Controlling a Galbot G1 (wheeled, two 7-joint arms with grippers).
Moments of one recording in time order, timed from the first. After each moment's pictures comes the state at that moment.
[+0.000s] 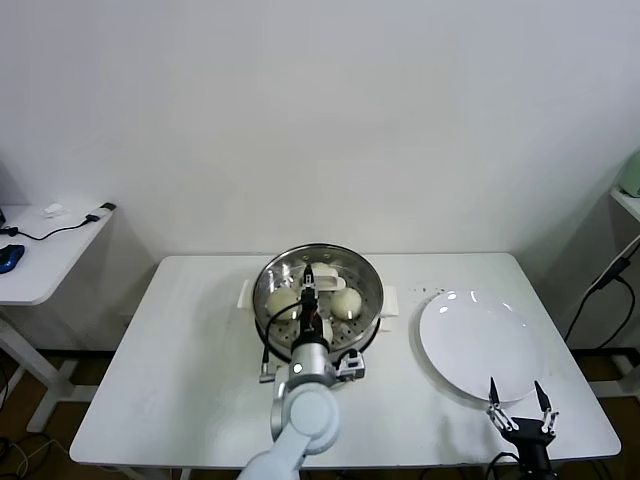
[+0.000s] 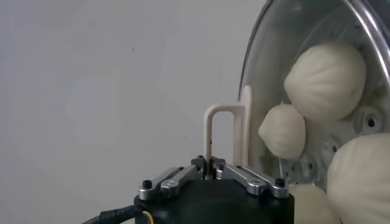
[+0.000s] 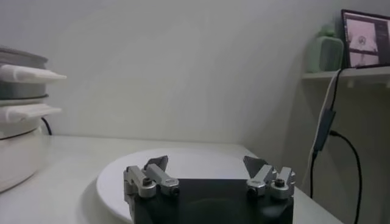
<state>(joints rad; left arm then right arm) 1.05 -1.52 0.07 -1.77 1.62 0.67 0.19 -1.65 1.35 0.72 1.67 0.22 0.40 0.01</state>
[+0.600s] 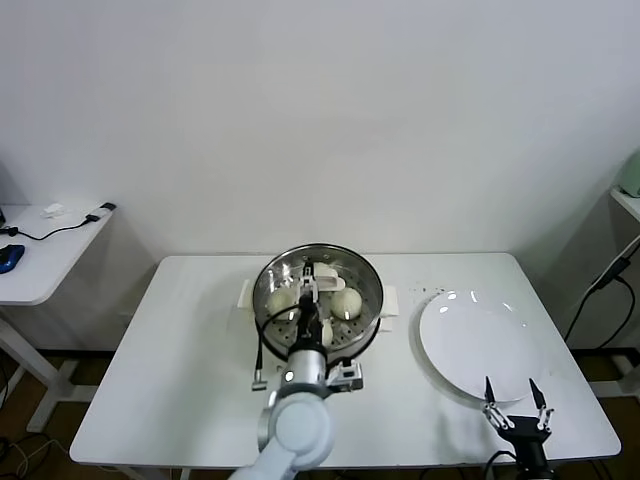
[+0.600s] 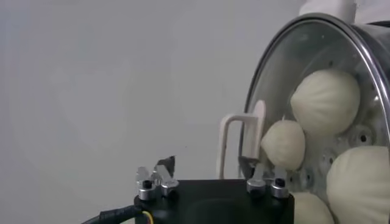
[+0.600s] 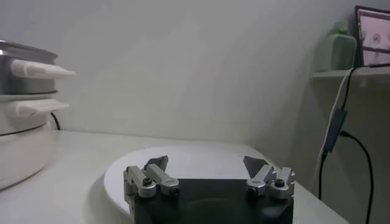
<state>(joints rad) 1.08 -1.45 0.11 -1.90 1.52 0.66 0.22 -1.64 1.35 0.72 1.67 0.21 0.38 -0.01</state>
